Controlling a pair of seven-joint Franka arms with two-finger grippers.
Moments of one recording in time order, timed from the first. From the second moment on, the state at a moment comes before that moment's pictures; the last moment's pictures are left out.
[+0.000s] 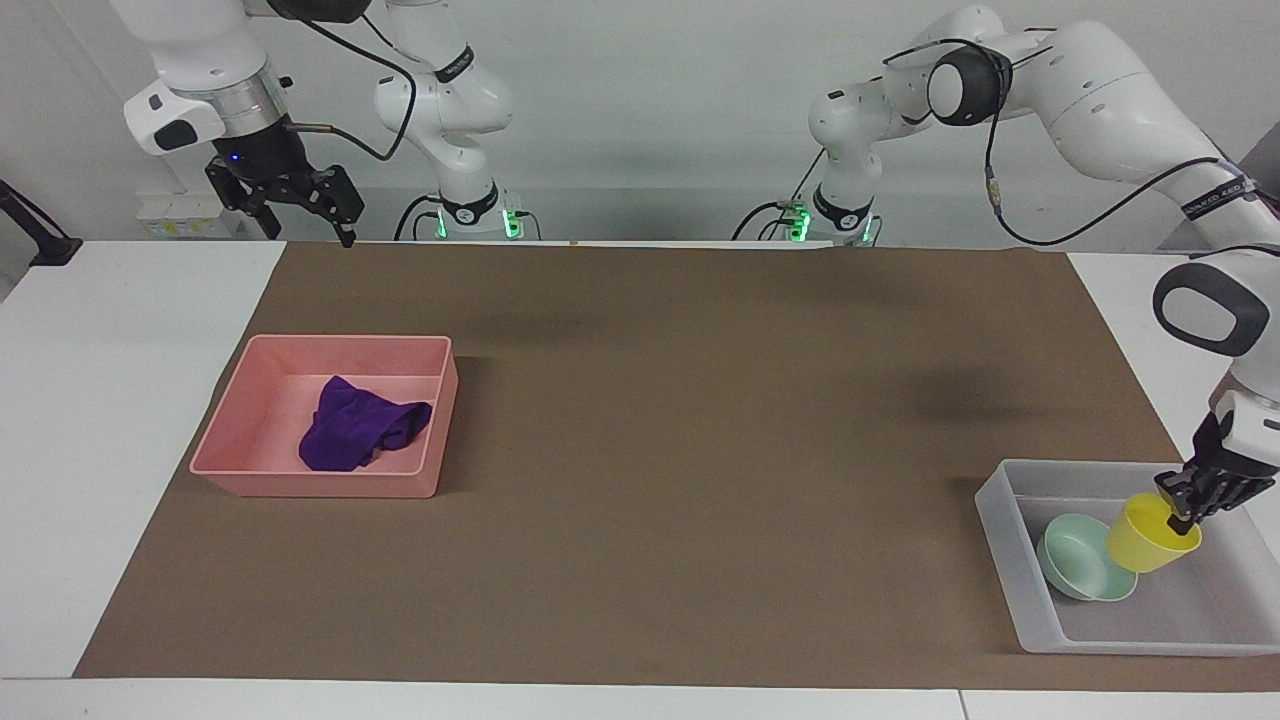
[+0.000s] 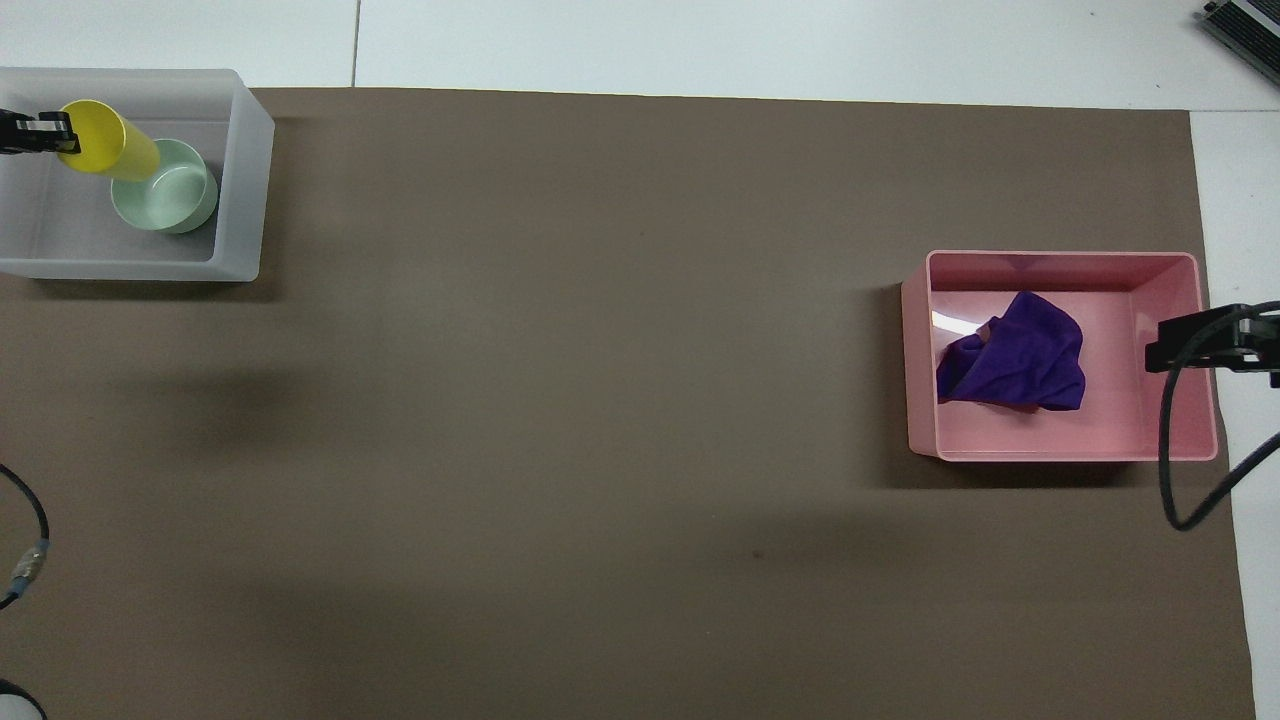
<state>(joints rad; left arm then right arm) 0.18 0.63 0.03 -1.25 -0.10 2.21 0.20 0.03 -0.08 -0.08 -1.60 -0.02 1.50 0.10</state>
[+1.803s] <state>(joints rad) 0.04 0.32 0.02 -1.41 -0.10 1.87 0.28 0.02 -0.08 -0.08 -1.60 -0.02 1.50 0.10</state>
